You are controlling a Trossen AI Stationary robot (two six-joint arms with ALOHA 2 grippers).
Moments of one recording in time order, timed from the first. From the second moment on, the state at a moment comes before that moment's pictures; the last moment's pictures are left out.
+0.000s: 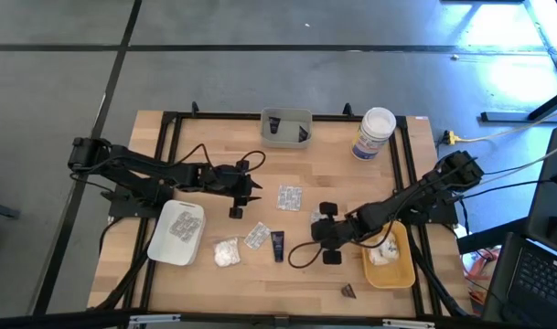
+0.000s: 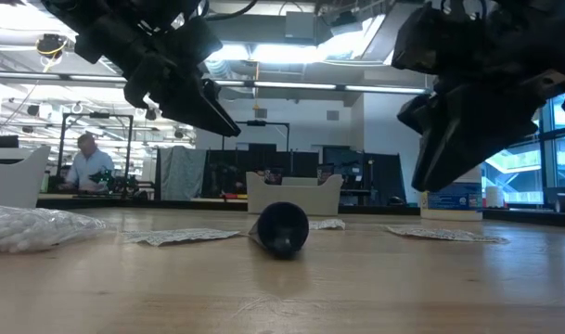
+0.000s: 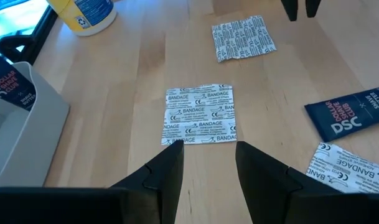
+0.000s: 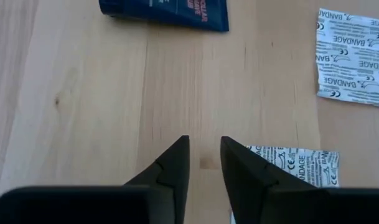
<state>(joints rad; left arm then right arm) 0.00 1.33 0.62 0.11 -0.10 0.20 0.47 1.63 0.87 -0.29 0.24 0.35</state>
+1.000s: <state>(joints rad) 0.00 1.33 0.62 0.11 -0.09 0.23 0.45 1.67 0.89 -0.40 0.29 0.36</state>
